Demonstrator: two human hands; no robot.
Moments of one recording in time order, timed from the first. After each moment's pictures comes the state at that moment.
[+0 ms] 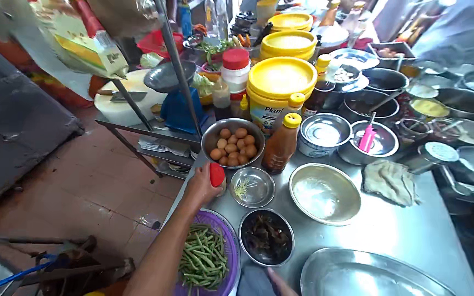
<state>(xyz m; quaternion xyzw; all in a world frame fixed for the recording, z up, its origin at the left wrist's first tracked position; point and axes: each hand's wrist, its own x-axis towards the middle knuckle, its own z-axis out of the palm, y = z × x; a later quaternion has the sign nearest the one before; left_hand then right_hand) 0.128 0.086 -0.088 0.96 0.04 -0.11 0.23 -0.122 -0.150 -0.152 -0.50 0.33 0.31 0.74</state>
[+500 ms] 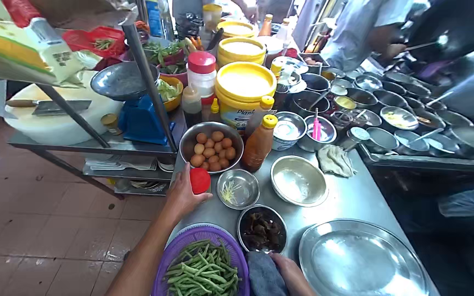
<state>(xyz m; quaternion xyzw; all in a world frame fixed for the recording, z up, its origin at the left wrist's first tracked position) 0.148 0.129 -0.078 0.95 -0.07 -0.13 0.28 -0.092 -0.119 -0.152 -0.62 0.44 0.14 0.63</state>
